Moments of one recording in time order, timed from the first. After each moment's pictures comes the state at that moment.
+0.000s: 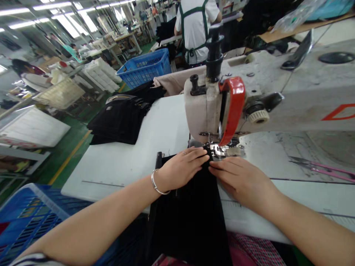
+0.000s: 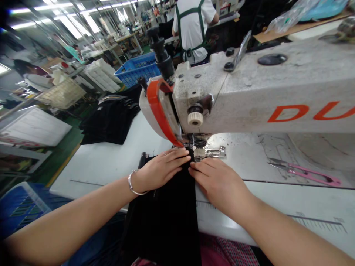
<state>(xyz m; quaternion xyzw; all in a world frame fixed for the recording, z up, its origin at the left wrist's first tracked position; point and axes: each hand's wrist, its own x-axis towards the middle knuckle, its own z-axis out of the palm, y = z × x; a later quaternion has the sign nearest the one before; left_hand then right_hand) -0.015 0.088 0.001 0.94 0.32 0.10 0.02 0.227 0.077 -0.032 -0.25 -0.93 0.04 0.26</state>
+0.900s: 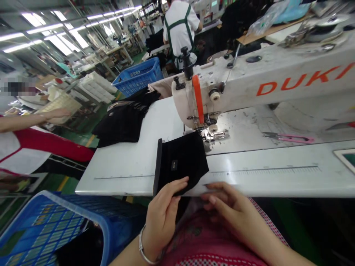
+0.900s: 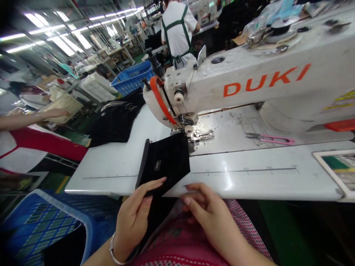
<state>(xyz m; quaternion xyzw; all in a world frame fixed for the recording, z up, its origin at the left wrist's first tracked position) -0.020 -0.077 0.030 0.74 0.56 0.31 0.21 0.191 -0.062 -0.014 -0.46 -0.38 0.74 0.31</state>
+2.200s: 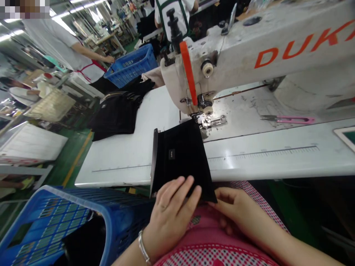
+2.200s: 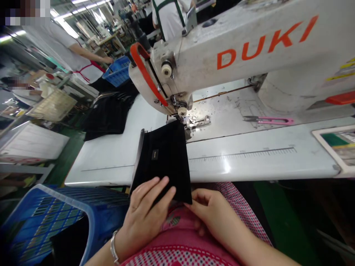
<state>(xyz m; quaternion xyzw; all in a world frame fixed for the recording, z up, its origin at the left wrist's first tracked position) -0.017 -0.106 0.014 0.89 0.44 0.11 -0.06 0.200 -0.088 -0.028 -0.48 -0.36 0.78 0.17</state>
